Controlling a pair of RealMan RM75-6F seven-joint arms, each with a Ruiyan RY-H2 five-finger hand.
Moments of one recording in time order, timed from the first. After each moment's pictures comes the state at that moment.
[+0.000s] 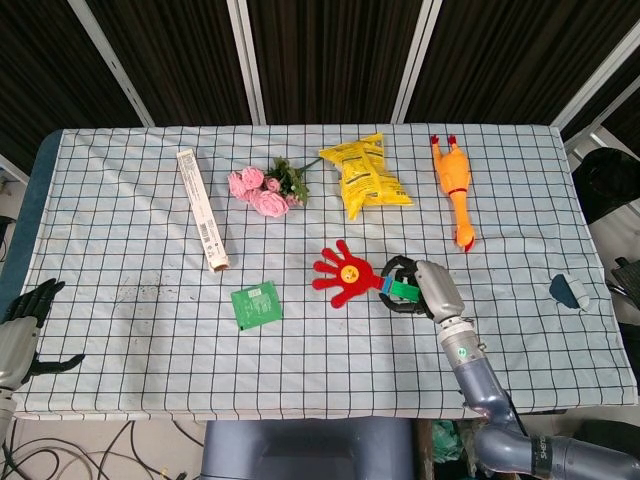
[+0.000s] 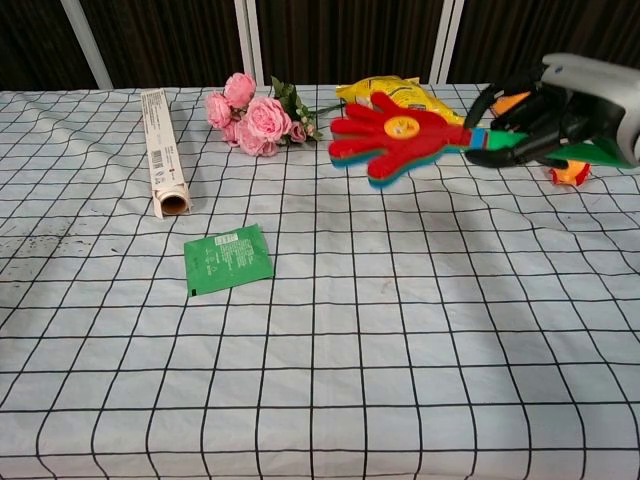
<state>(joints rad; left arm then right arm) -0.14 -1.02 -0.04 -1.81 1.30 1.28 -0.02 0.52 -1.46 0.35 -1.78 -1.08 1.06 0.11</state>
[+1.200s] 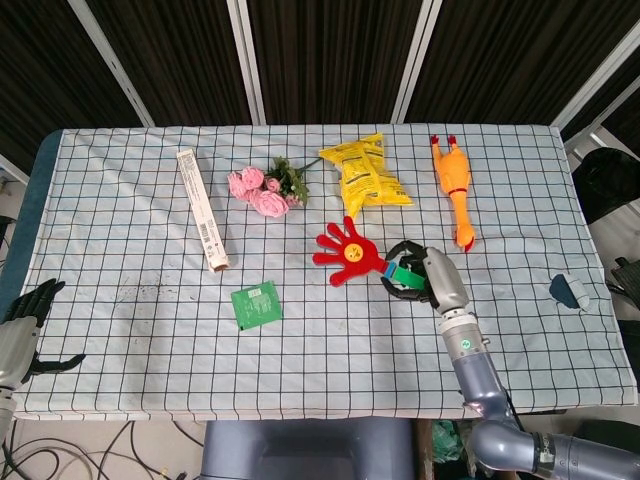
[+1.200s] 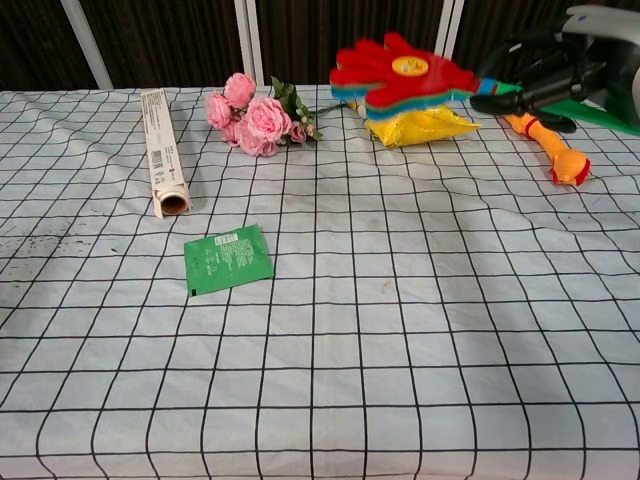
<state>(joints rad) -0.14 -1.01 -0.04 -1.82 1.29 1.27 -0.03 0.53 -1.44 0.43 -1.88 -0.92 1.12 0.11</state>
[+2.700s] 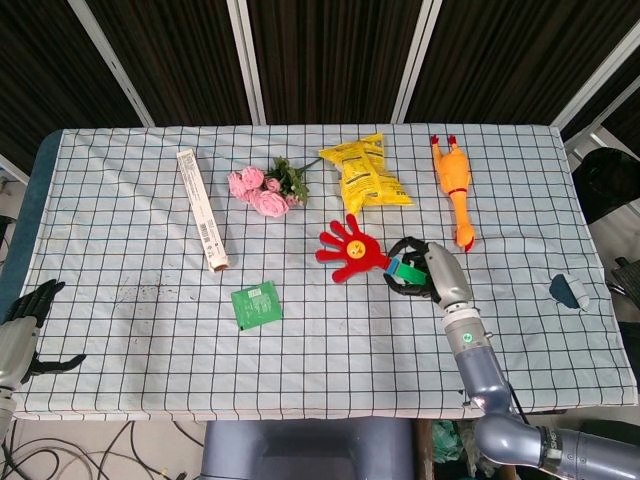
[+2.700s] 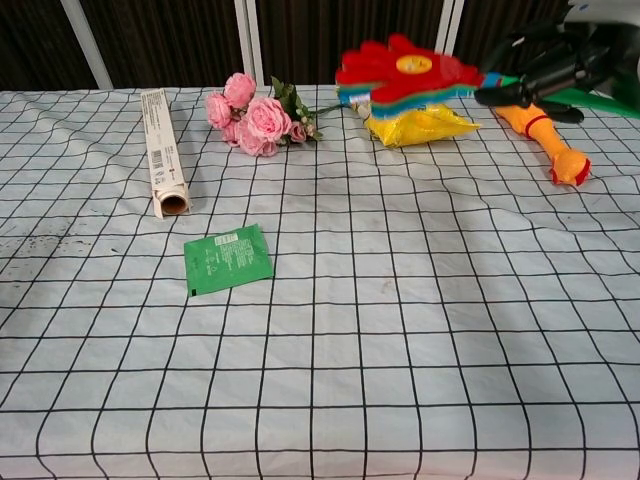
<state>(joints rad) -0.14 -1.00 -0.04 -1.83 1.28 1.27 -0.04 0.56 -1.39 0.46 -1.92 -0.80 1.10 0.05</state>
